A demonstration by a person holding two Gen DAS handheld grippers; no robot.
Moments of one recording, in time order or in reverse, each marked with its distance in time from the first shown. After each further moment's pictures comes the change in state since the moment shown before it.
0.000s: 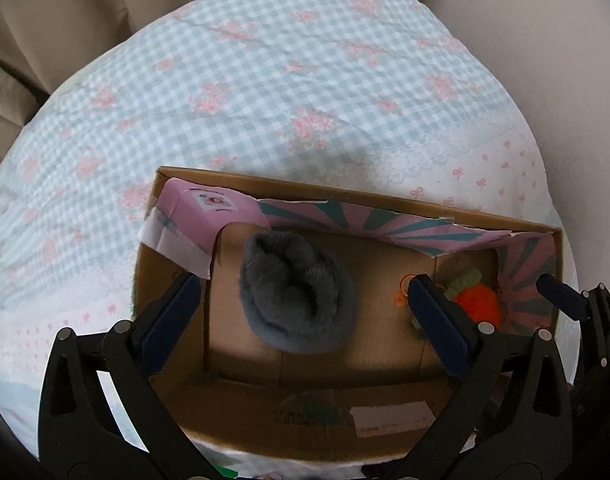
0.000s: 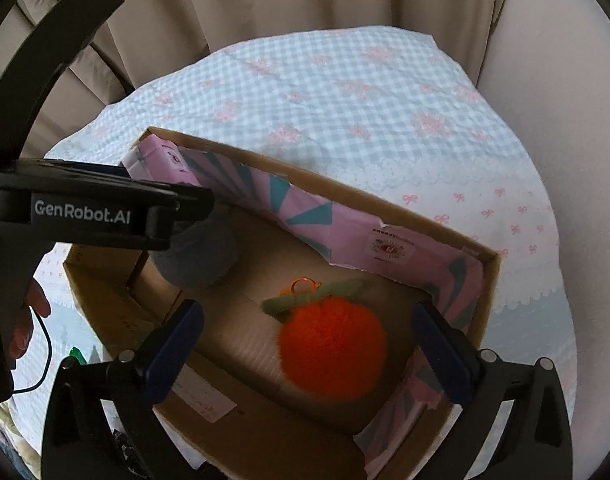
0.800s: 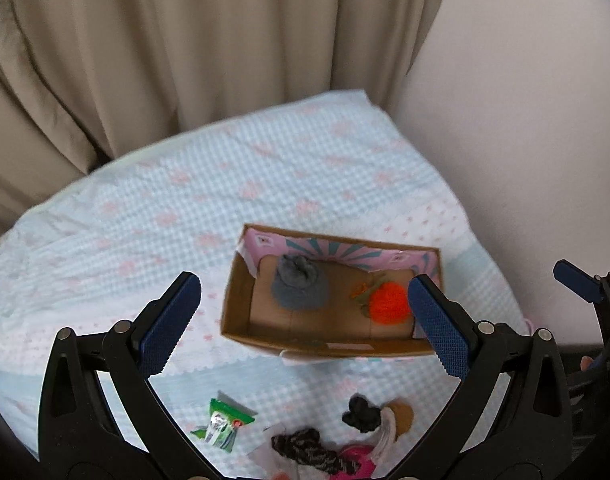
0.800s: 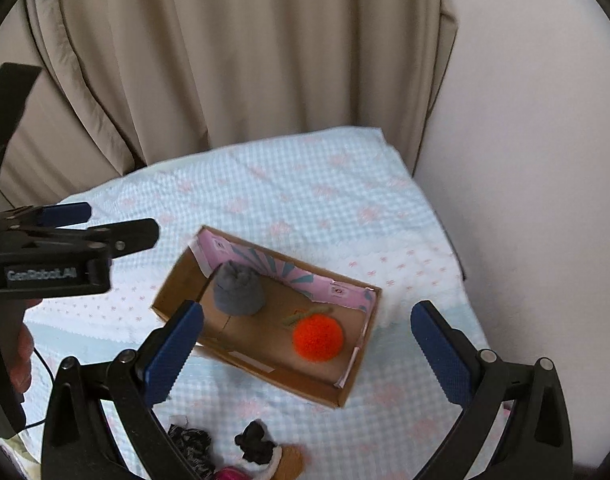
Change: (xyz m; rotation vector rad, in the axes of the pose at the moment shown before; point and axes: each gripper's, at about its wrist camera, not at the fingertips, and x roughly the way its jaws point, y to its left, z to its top) left arm -0.253 0.001 -0.071 0.001 -0.328 -0.014; right arm -0.212 0.037 0.001 0.050 -0.211 -0.121
